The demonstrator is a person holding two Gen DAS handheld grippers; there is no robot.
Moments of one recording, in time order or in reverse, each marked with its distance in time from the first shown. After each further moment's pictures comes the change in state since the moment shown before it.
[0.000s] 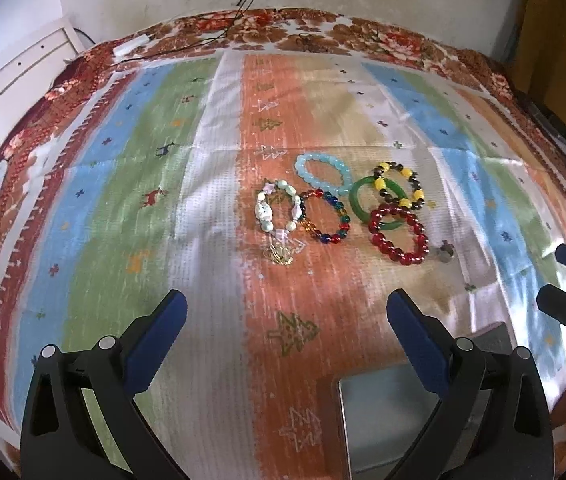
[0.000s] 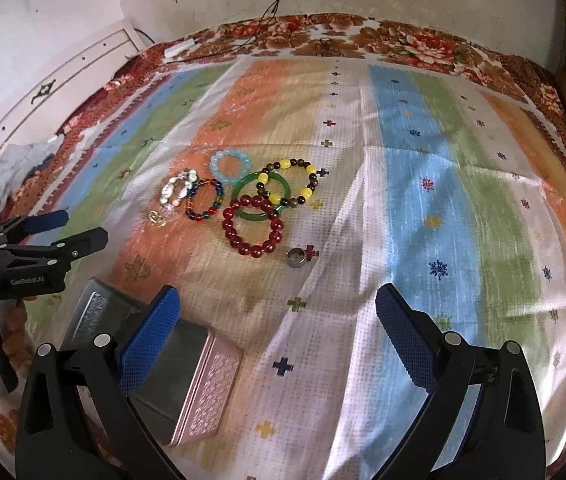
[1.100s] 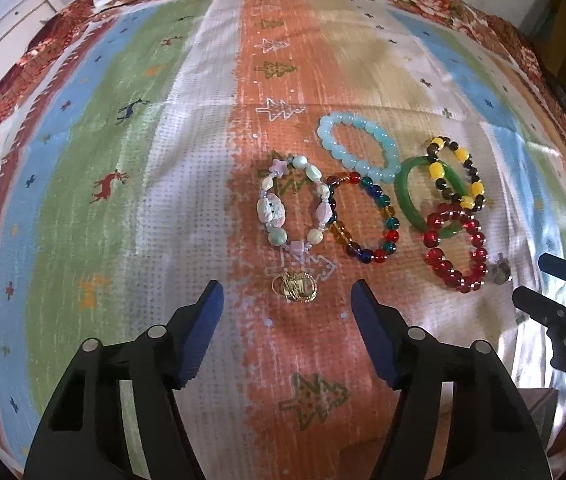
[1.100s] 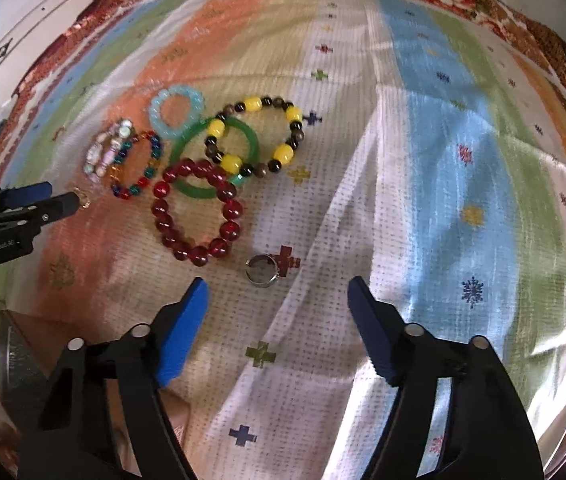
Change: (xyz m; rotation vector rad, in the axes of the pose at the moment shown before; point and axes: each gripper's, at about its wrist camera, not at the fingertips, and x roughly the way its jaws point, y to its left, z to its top) left arm 0.092 0.014 0.034 -0.024 0.211 -0.017; right arm 0.106 -0.016 0.030 -0.011 0.275 -0.060
